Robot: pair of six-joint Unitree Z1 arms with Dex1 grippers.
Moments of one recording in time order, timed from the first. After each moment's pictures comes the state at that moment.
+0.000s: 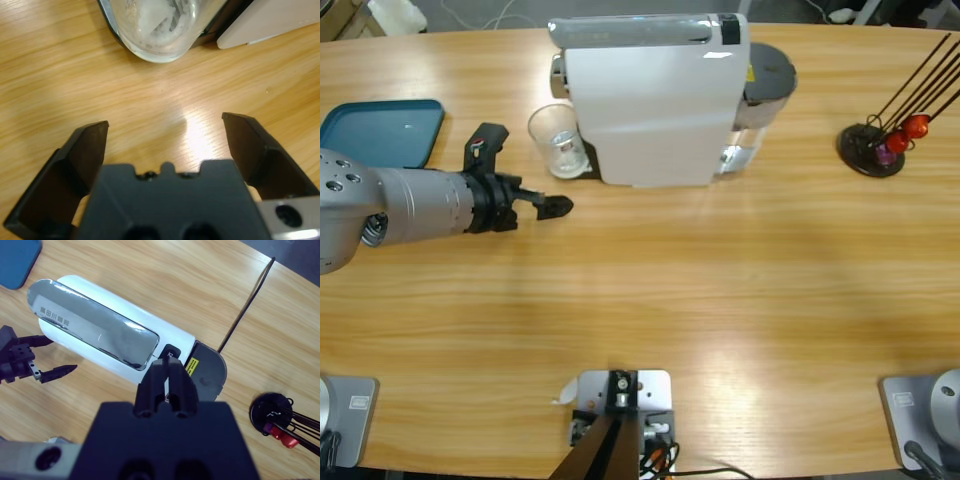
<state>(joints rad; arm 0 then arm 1) -0.88 1.72 -0.67 -0.14 0.16 -0.52 0.67 1.87 -2.12 1.23 -0.05 0.15</state>
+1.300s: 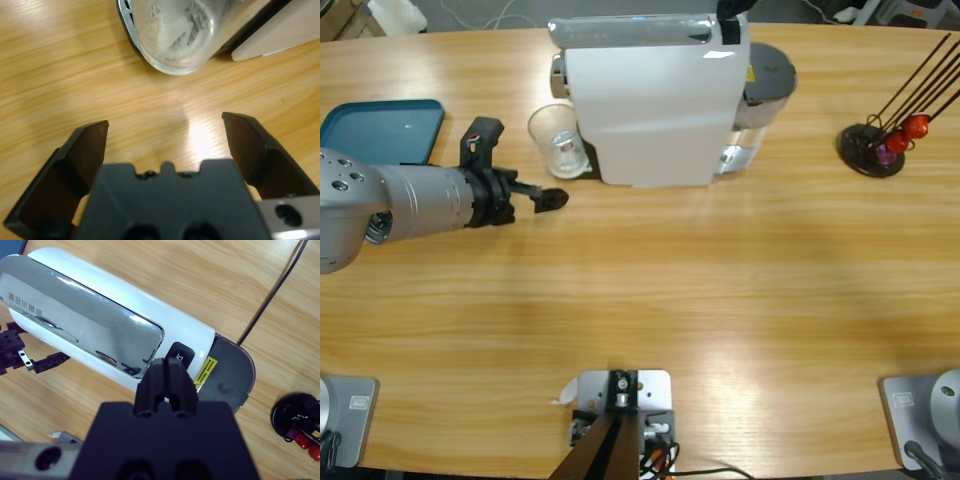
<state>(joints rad) -0.88 1.73 -0.67 -0.15 0.22 -0.53 0.63 1.92 -2.02 1.17 0.05 0.15</state>
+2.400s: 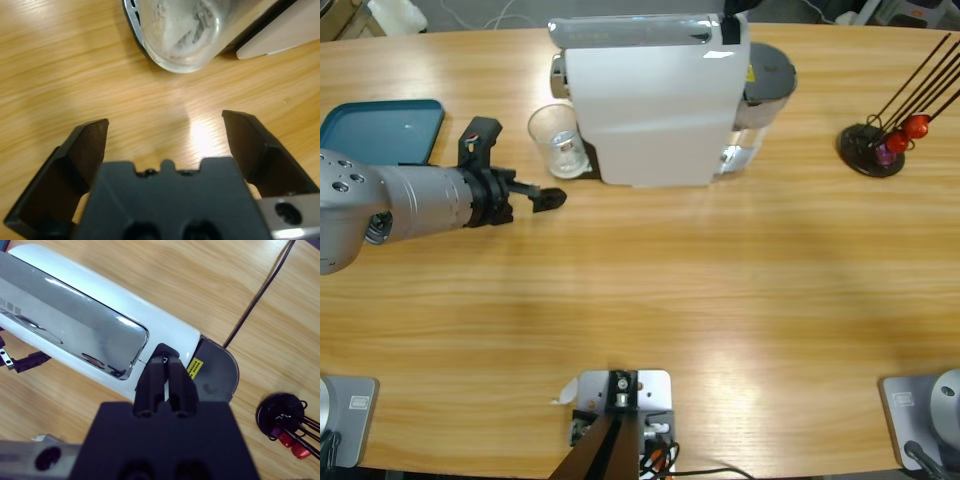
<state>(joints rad) -0.88 1.73 -0.66 -0.15 0.23 -0.53 0.63 1.92 -2.01 1.16 0.00 0.11</state>
